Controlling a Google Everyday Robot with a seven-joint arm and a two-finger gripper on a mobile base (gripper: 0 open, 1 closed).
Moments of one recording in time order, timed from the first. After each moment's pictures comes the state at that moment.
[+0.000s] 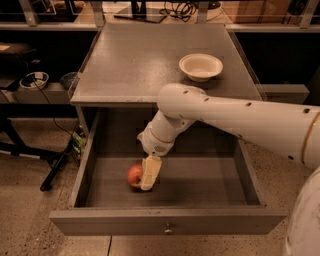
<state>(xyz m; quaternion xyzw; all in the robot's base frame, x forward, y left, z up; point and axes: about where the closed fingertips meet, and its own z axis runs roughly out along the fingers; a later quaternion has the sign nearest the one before) 0.536 0.055 0.671 -0.72 0.65 0.18 0.16</state>
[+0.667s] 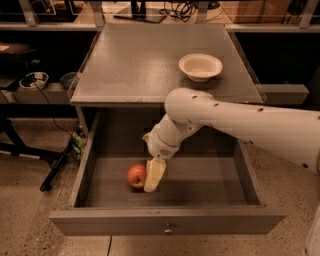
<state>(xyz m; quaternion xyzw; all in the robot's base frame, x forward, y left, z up) 0.534 0.045 0.670 -0.71 0.66 0.17 0.18</state>
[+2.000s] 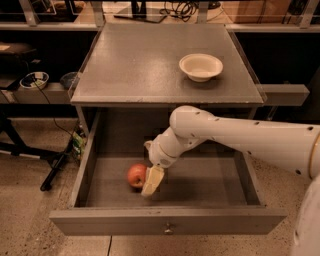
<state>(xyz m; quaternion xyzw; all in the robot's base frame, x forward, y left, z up) 0.545 0.048 0.622 -0.68 0.67 0.20 0.22</state>
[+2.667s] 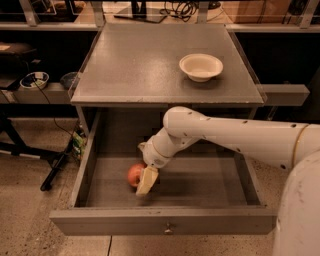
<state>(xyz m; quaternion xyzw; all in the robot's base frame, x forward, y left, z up) 0.548 0.068 0.610 -0.68 0.66 0.22 0.21</state>
